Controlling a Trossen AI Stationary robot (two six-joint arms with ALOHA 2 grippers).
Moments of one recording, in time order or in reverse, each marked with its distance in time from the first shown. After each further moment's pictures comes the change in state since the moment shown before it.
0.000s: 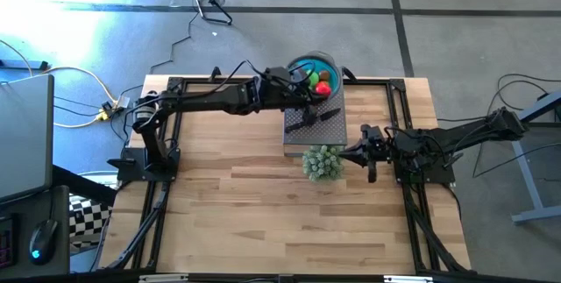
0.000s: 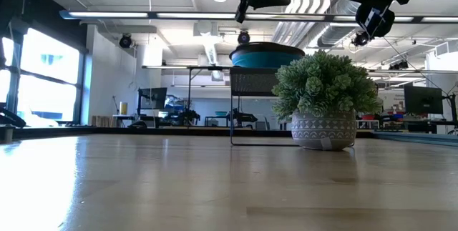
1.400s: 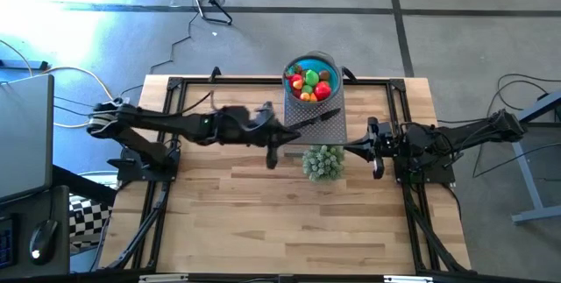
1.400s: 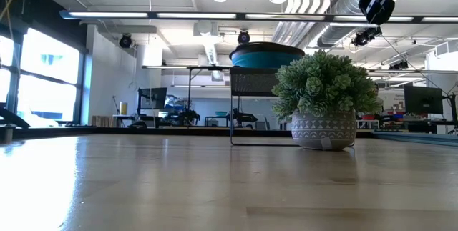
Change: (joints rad) left arm -0.256 -0.356 -0.402 0.101 -0.110 0.132; right arm 0.000 -0.089 0.000 0.034 0.042 -0.134
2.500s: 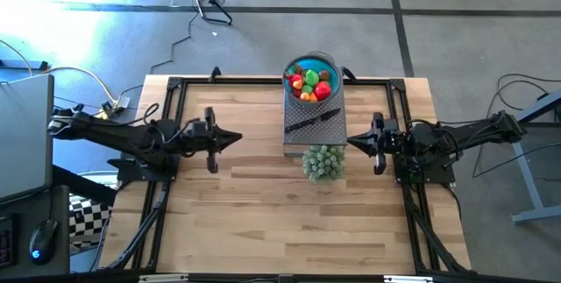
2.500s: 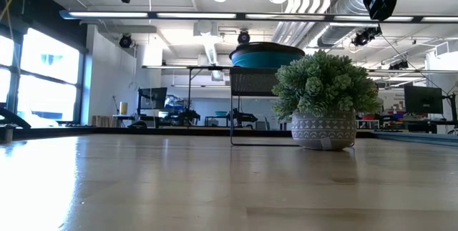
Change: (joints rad) left arm -0.116 -0.692 -0.691 0.199 -0.191 0.148; right arm 0.000 -0.049 0.000 0.000 0.081 -0.055
